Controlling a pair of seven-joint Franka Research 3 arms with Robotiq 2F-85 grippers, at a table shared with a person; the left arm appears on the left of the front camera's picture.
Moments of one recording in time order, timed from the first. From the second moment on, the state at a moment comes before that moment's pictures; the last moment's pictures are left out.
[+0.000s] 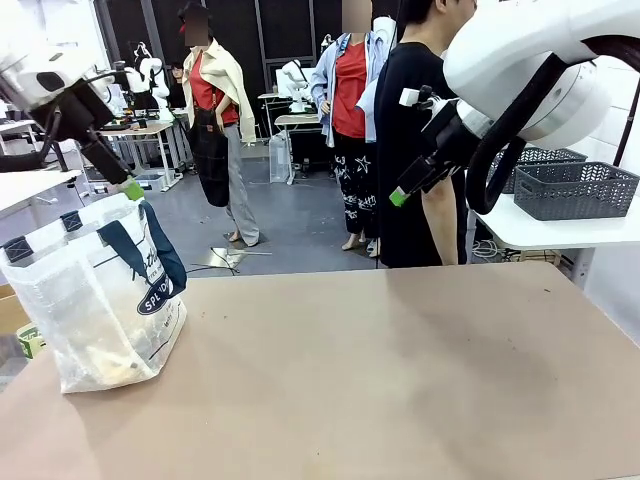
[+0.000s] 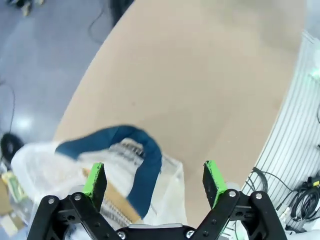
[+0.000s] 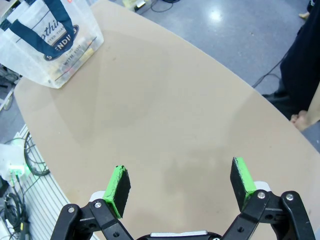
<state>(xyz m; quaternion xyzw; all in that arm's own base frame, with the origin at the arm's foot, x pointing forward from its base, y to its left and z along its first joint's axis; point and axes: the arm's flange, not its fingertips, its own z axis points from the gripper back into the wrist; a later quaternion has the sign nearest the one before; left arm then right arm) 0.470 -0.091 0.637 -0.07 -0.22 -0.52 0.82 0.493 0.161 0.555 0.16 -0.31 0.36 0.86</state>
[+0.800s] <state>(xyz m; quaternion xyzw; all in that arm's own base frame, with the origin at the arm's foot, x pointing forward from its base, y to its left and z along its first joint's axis) 0.480 -0.136 0.607 -0.21 -0.25 -0.65 0.69 0.493 0.161 0.555 0.16 -0.31 0.36 0.86</state>
